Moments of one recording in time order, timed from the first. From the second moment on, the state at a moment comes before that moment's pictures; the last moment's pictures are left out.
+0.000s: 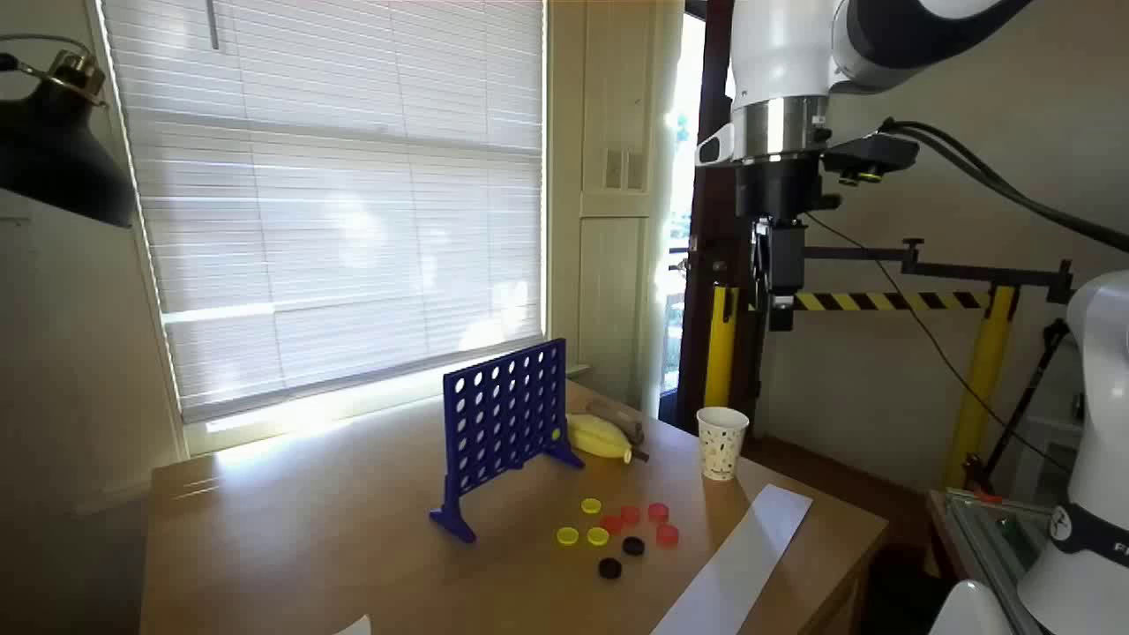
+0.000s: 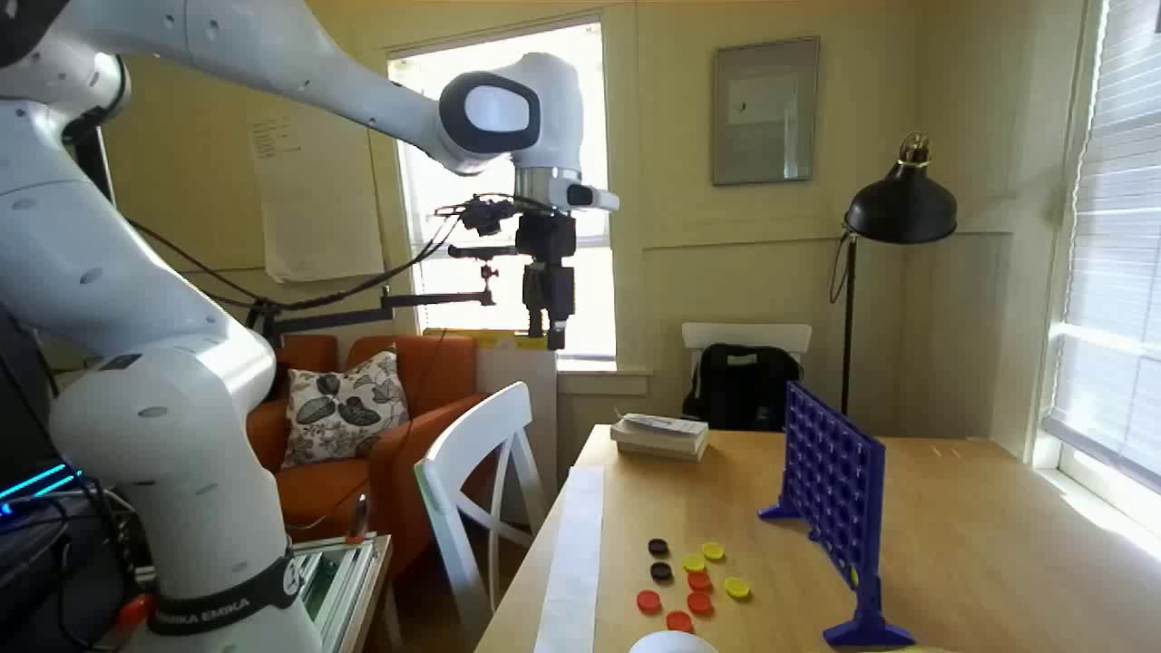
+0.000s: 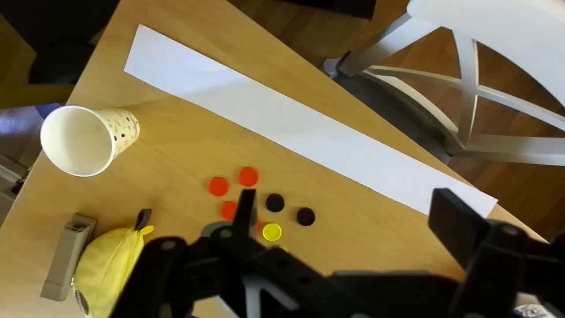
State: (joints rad) arm 0.11 -0.50 0.12 -2.40 0.04 1.83 0.03
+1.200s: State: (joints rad) arm 0.04 -0.47 0.09 -2.44 0.01 2.00 0.06
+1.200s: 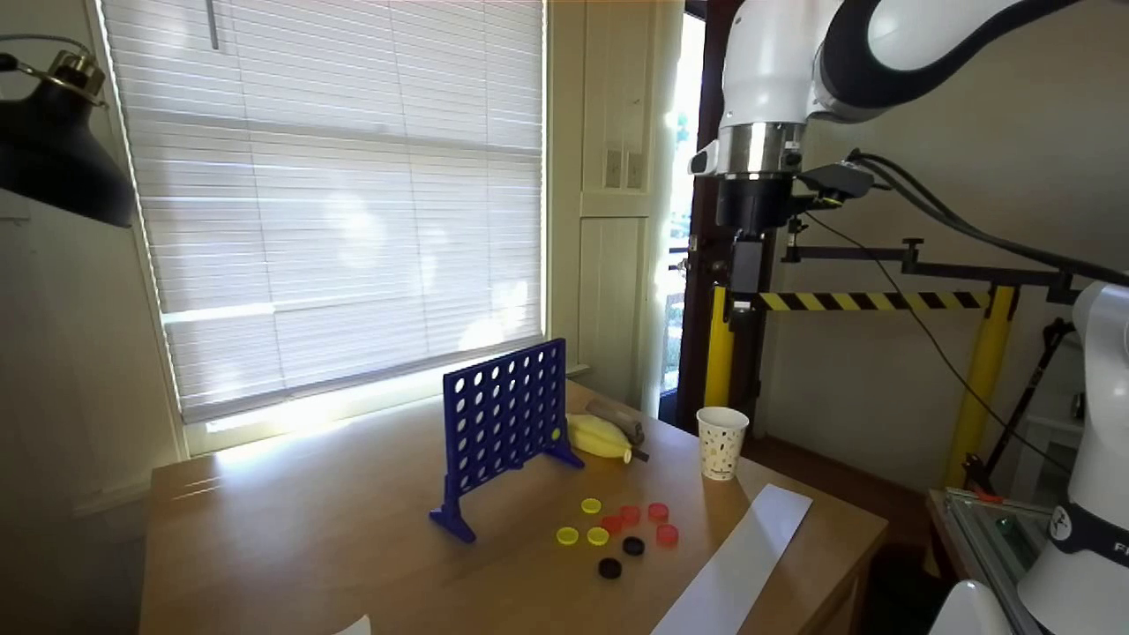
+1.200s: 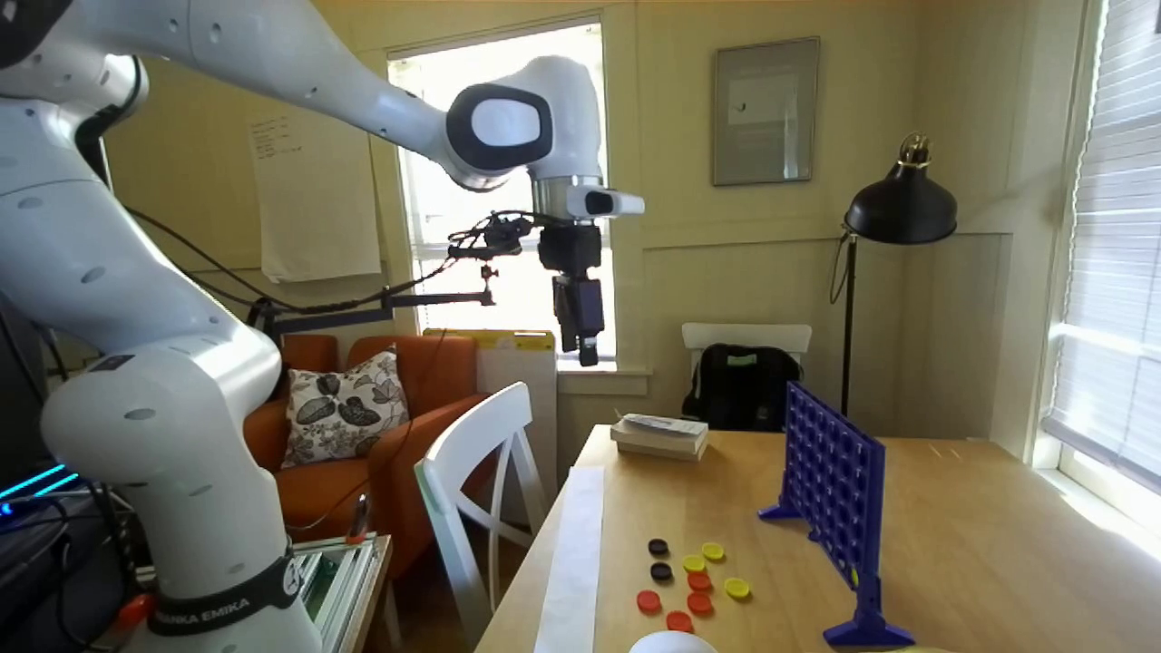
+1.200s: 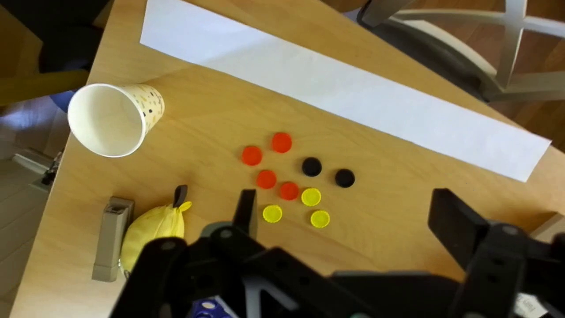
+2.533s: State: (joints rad) arm -0.02 -0.24 -0.01 -2.55 0.02 2.57 0.00
